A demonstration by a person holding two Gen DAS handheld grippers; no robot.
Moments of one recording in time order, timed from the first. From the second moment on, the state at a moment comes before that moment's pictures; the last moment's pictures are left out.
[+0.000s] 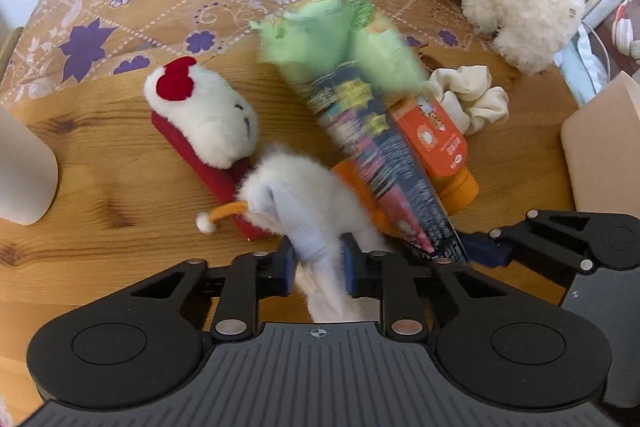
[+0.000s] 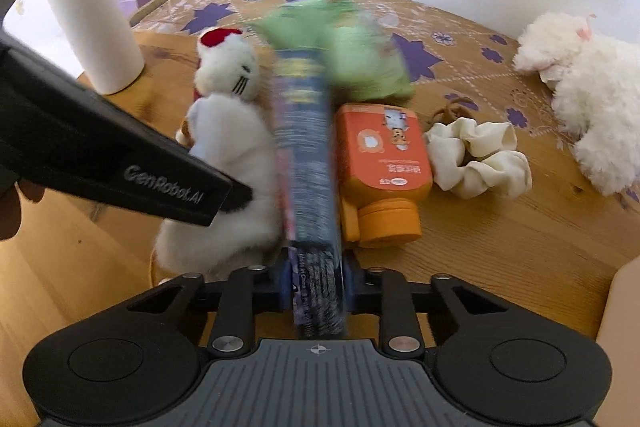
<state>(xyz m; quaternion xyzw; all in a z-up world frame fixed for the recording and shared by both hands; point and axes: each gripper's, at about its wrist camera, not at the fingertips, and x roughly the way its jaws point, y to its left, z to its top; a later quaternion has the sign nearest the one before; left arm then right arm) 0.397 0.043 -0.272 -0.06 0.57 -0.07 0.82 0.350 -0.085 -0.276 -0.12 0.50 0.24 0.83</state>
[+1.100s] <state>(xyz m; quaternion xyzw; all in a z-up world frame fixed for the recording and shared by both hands) 0.359 -0.007 -0.192 -0.03 0.49 -0.06 0.87 0.268 -0.187 -0.180 -0.11 0.41 0.19 0.89</state>
